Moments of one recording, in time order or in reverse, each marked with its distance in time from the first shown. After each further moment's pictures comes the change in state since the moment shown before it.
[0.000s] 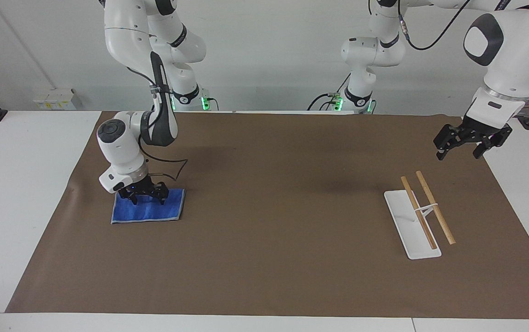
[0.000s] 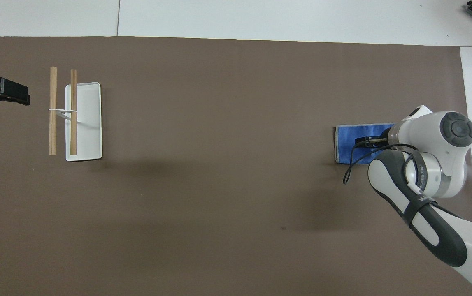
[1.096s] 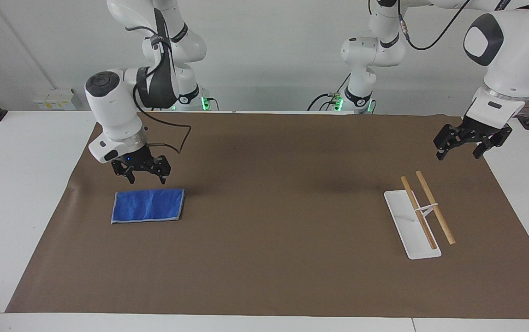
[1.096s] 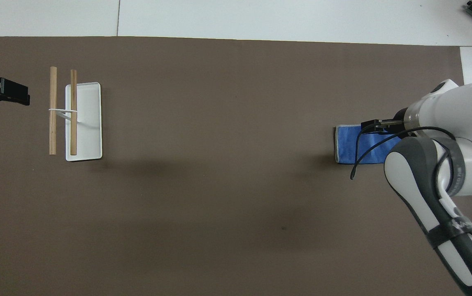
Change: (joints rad) left arm 0.000 0.000 0.000 0.000 0.000 0.000 0.000; right arm 0.069 -0.143 0.001 0.145 0.000 -0.259 0.087
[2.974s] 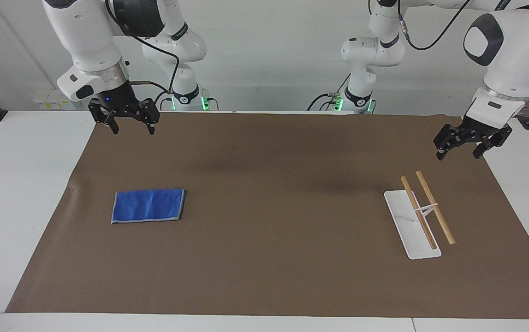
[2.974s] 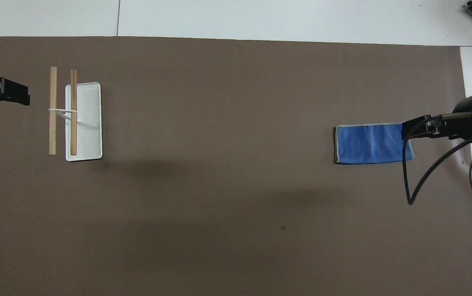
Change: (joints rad) left arm 0.000 0.000 0.000 0.000 0.000 0.000 0.000; right arm 0.025 -0.135 0.006 0.372 0.000 -0.610 0.004
